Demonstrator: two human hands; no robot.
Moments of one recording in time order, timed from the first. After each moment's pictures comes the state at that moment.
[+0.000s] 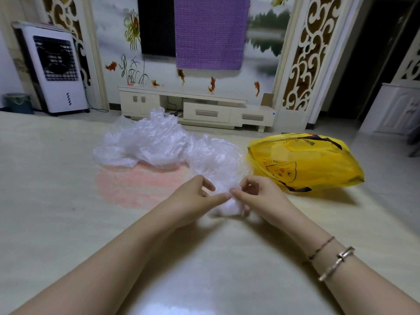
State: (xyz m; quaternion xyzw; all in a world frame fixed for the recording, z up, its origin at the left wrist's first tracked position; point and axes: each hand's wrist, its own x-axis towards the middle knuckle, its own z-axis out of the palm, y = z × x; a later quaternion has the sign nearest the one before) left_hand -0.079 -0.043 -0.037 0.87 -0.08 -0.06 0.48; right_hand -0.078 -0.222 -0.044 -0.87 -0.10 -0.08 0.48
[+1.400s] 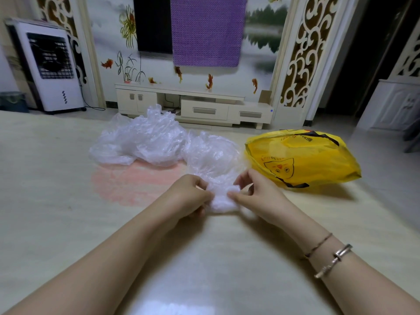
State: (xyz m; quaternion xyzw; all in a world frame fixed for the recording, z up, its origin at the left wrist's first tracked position) left_hand -0.070 -0.044 -0.040 0.84 -0.03 -0.09 0.54; right_hand -0.079 -0.220 -0.044 -0.91 -0.06 -0.10 0.40
